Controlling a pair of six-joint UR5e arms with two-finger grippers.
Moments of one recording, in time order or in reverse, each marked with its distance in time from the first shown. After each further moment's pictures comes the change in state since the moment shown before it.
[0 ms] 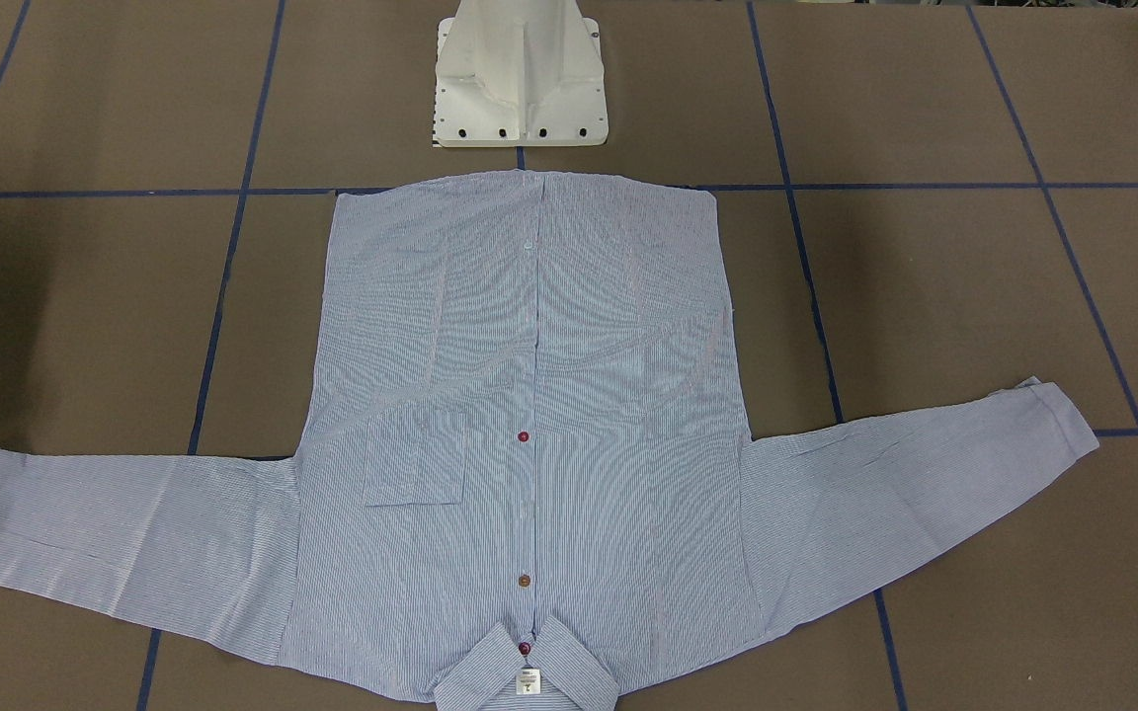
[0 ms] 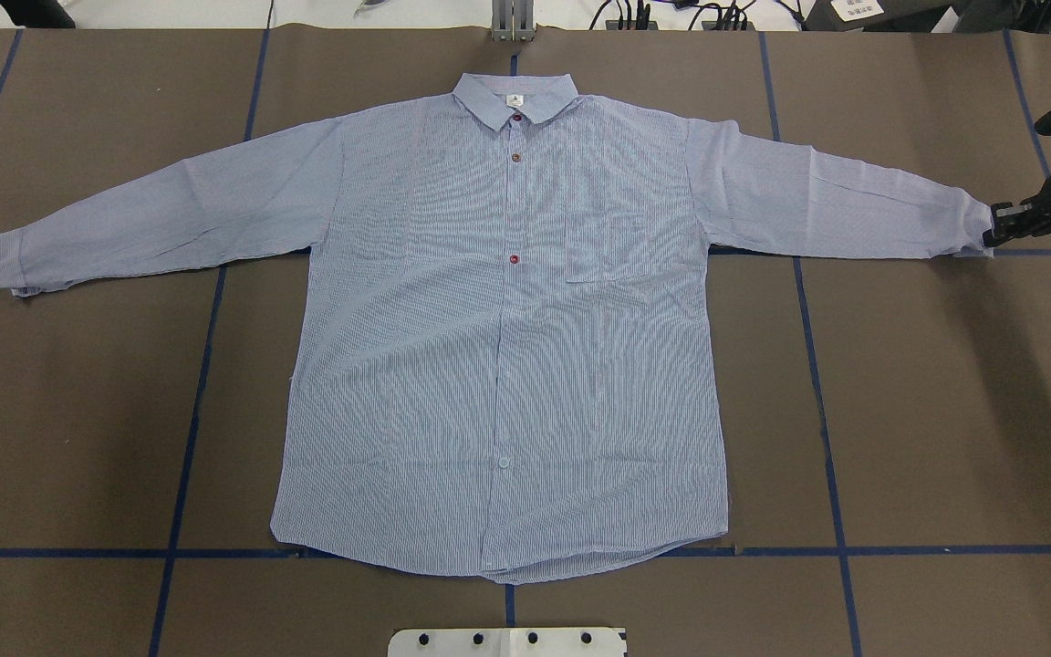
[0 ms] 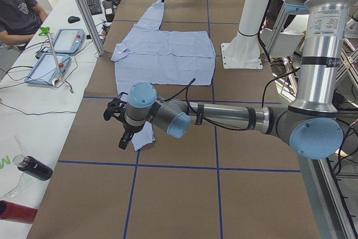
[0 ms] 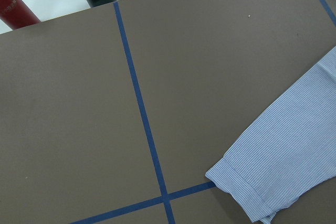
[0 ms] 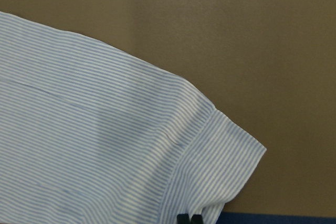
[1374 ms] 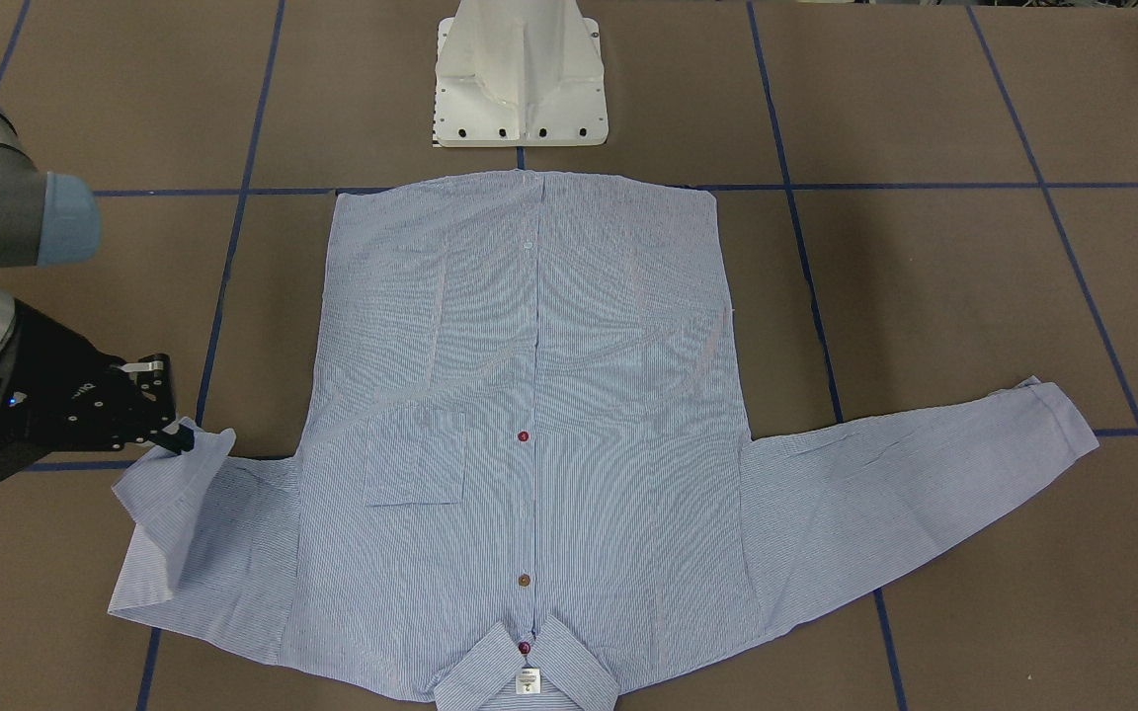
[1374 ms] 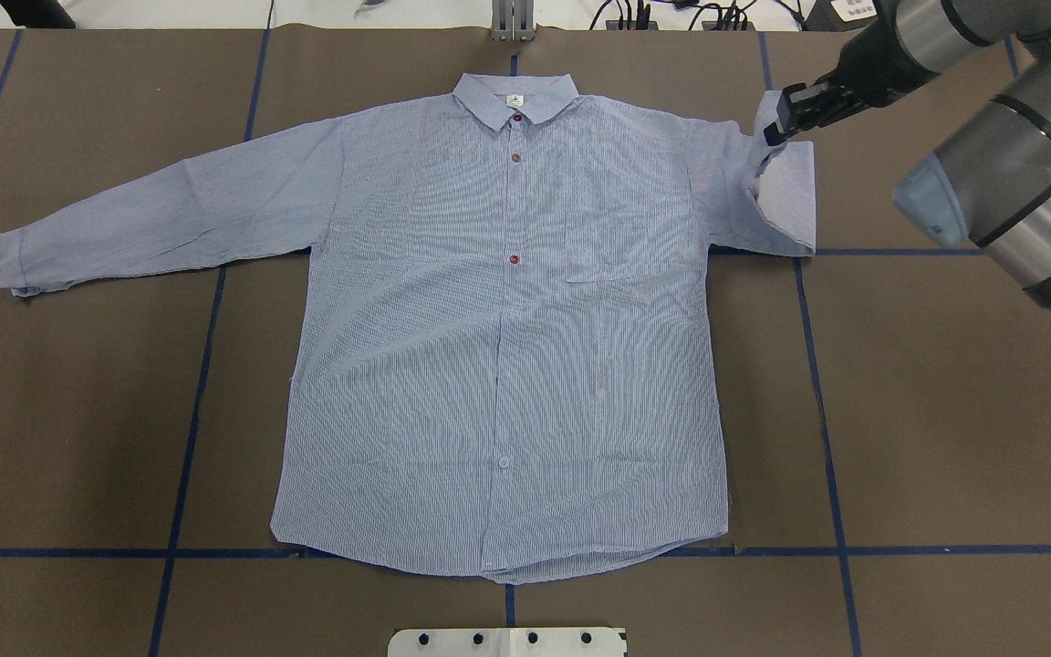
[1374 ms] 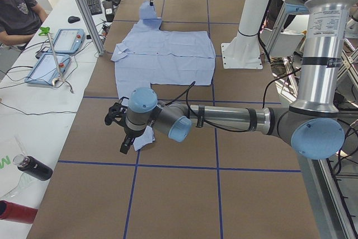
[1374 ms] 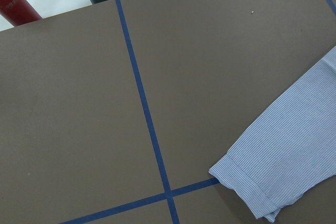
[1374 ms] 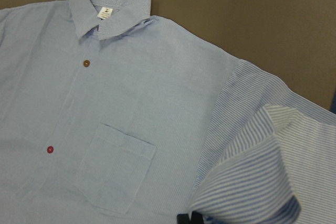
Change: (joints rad) left arm 0.000 0.009 0.023 -0.005 0.007 0.012; right arm -0.129 0.333 0.243 -0.170 0.130 0.106
